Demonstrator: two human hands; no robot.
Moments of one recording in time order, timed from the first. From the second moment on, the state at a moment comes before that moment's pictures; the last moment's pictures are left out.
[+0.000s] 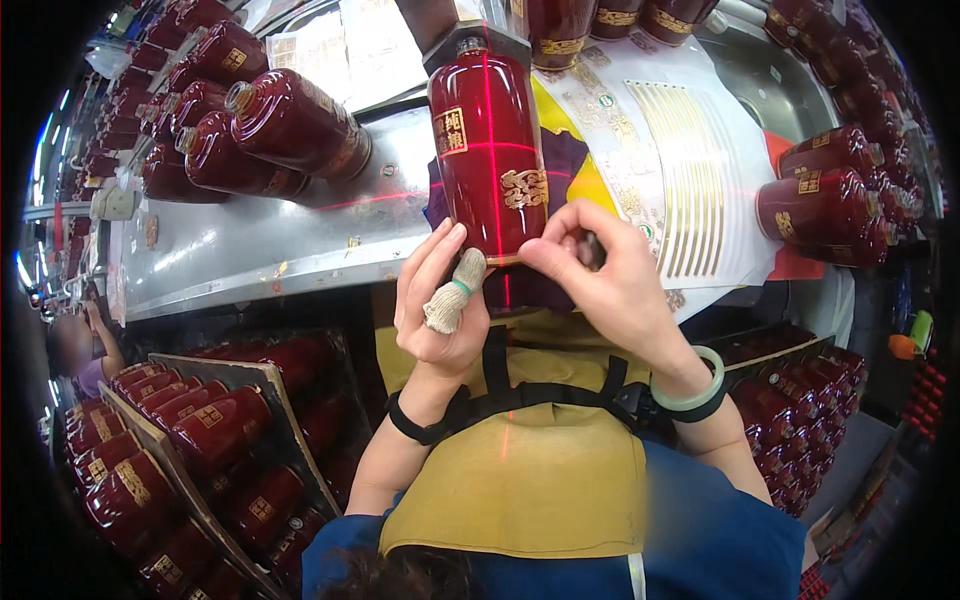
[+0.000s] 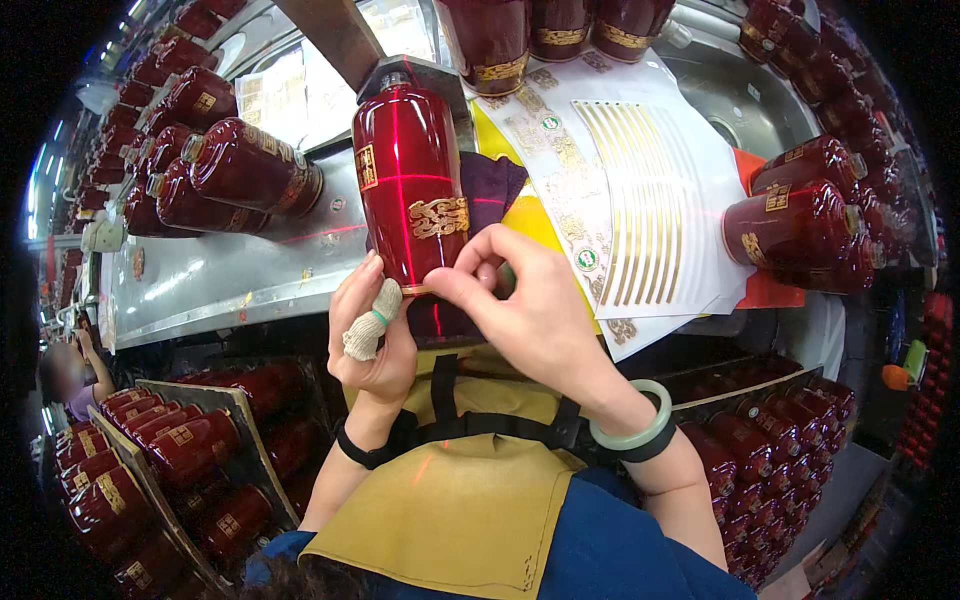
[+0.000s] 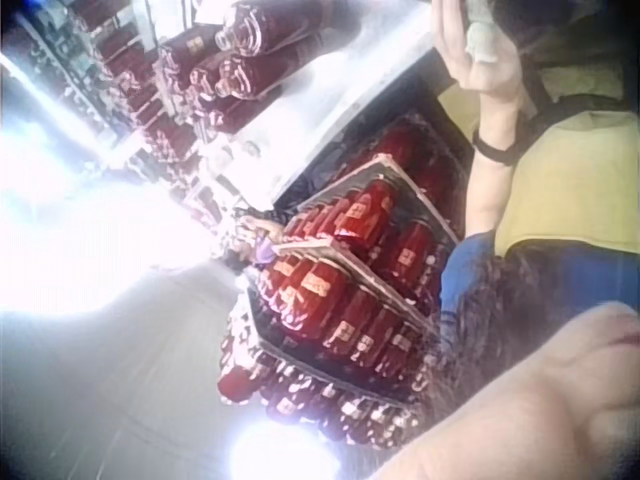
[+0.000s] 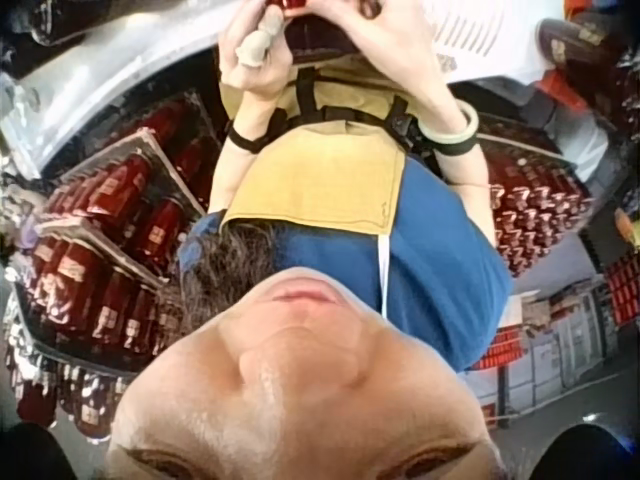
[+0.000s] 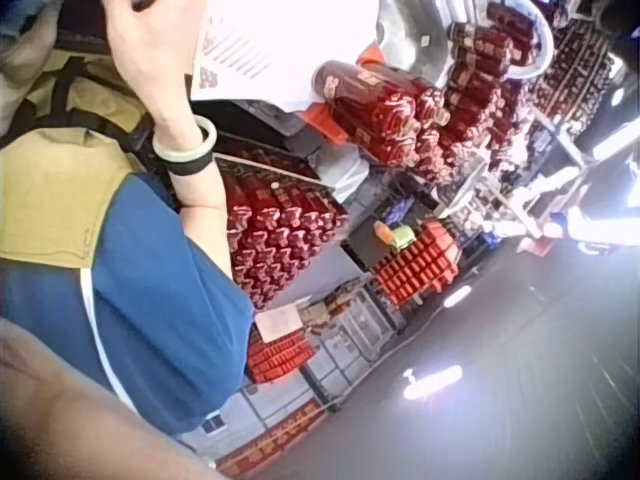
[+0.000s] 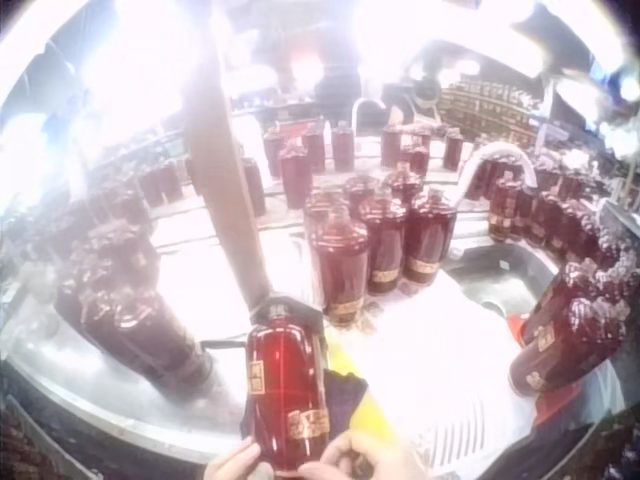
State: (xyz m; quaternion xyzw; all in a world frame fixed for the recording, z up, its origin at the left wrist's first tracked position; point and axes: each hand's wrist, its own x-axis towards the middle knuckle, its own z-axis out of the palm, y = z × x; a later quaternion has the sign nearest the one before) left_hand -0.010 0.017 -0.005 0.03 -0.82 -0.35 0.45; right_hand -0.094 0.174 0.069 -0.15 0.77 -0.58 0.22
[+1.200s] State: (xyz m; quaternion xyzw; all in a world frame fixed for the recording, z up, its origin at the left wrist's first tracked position) left_hand -0.005 0.016 -0.002 -0.01 -0.85 -0.31 0.44; right_hand -0.101 0.179 0.053 -0.11 0.72 -0.62 0.30
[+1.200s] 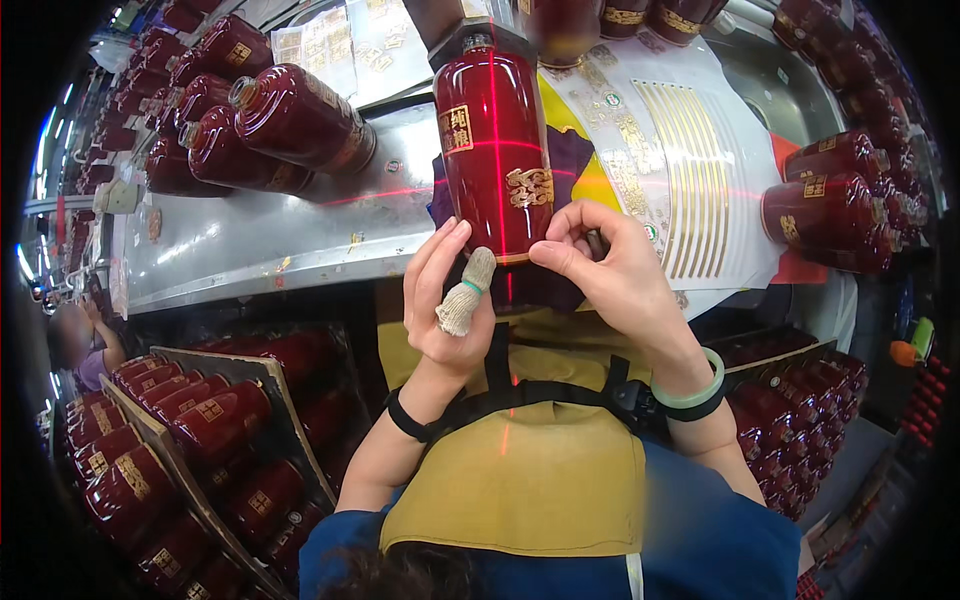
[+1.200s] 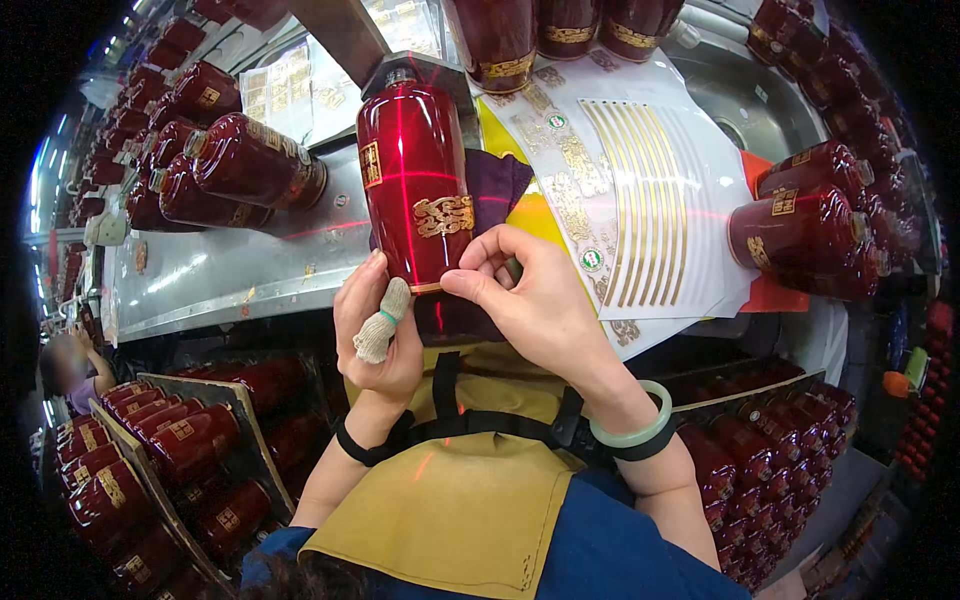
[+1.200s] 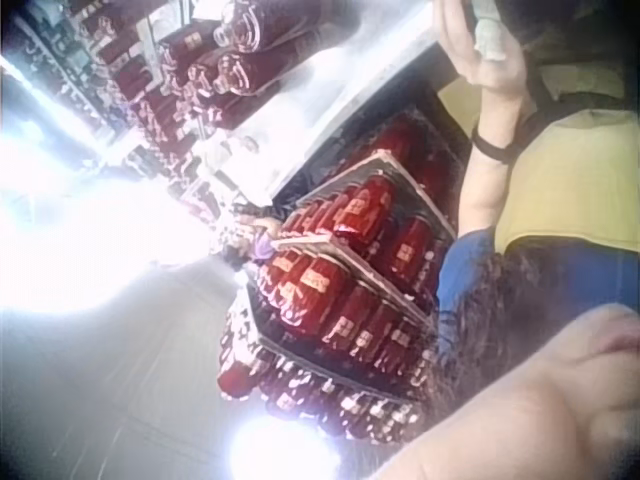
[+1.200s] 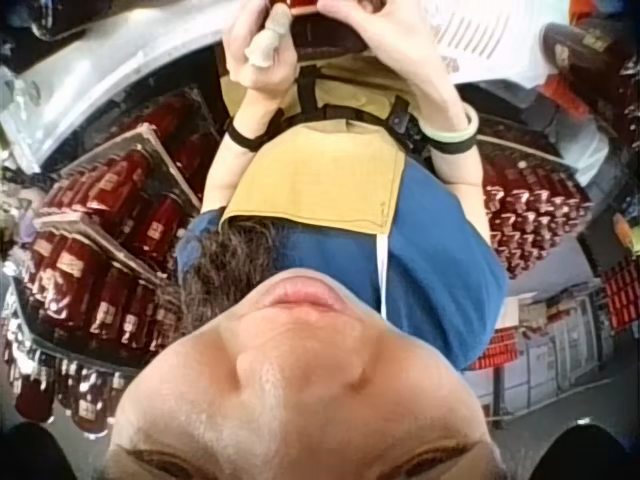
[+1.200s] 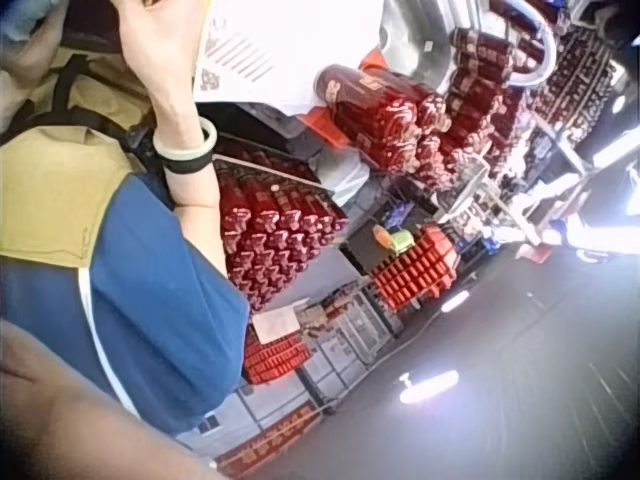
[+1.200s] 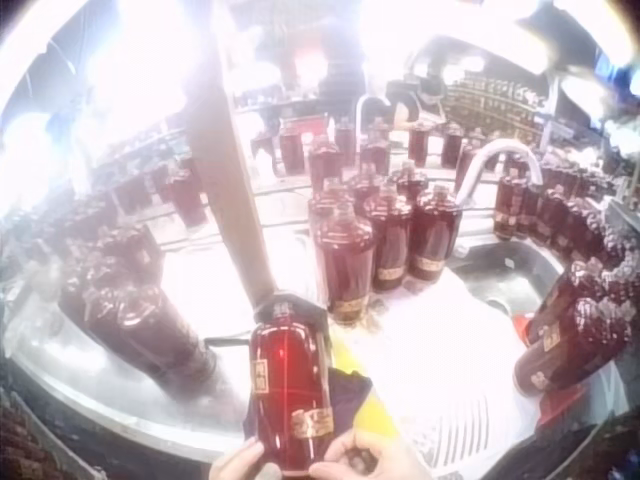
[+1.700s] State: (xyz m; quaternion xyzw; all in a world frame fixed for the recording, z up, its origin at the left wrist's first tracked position) left_hand 0.000 0.029 -0.017 0.02 -0.88 -0.26 0.40; right_hand -0.100 0.196 0.050 -0.10 0.65 -0.72 0.22
